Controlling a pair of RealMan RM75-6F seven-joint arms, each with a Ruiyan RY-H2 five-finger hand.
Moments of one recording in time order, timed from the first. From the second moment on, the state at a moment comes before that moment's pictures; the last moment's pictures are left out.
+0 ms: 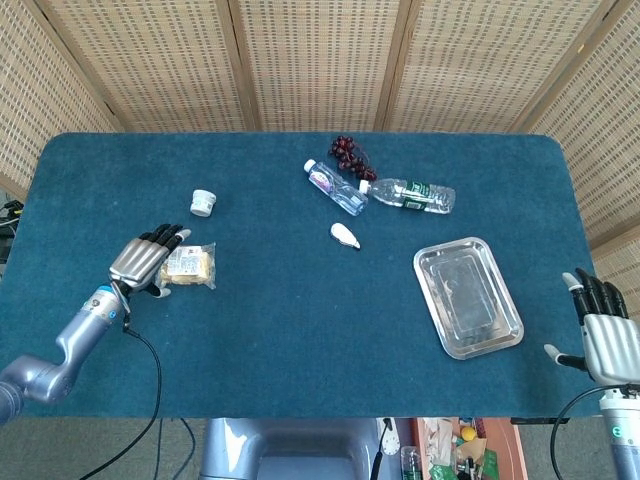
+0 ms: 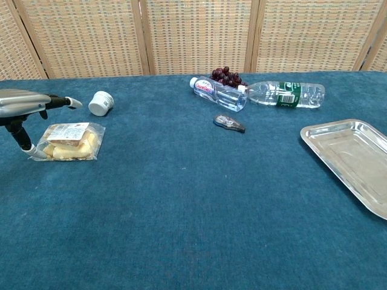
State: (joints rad) left arm -0.68 -1.43 -0.13 -1.11 1.38 0.73 0.04; right arm 0.12 -1.11 0.12 -1.60 -1.37 1.39 -0.07
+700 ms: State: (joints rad) left arm -0.71 -1.39 -0.16 -1.31 1.39 0.86 0.09; right arm 0.12 -1.11 0.12 -1.60 -1.35 1.38 -0.06
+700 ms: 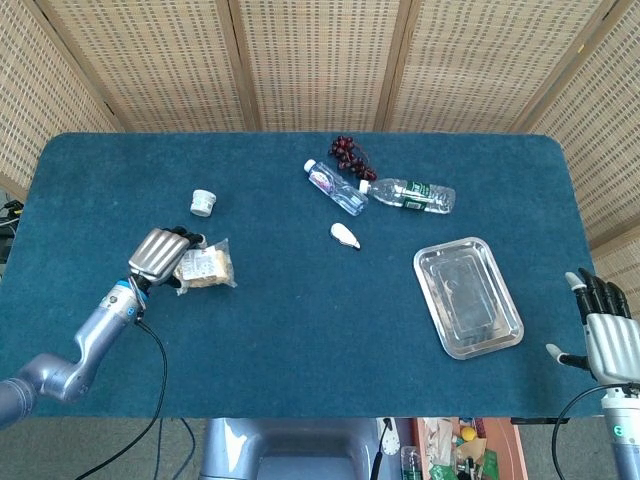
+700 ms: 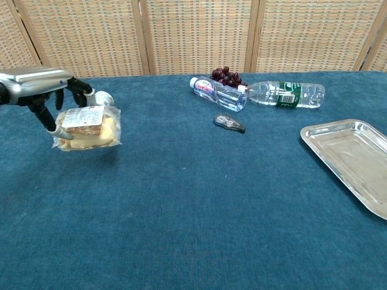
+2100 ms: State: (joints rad) left arm -0.53 -1.18 -0.16 -1.69 1.17 1.28 0.27; right arm 0.42 -1.13 0.11 -1.52 -1.76 1.26 -0.10
